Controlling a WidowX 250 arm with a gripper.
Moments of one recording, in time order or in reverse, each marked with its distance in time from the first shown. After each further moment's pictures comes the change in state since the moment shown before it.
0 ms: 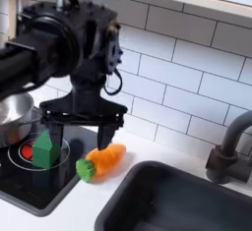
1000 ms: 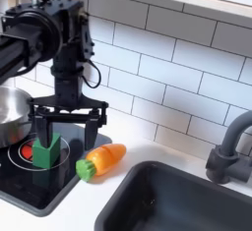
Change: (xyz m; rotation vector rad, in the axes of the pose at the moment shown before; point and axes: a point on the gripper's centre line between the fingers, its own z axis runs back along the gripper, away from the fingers) arm 0.013 0.018 -0.011 -0.129 0.260 -0.162
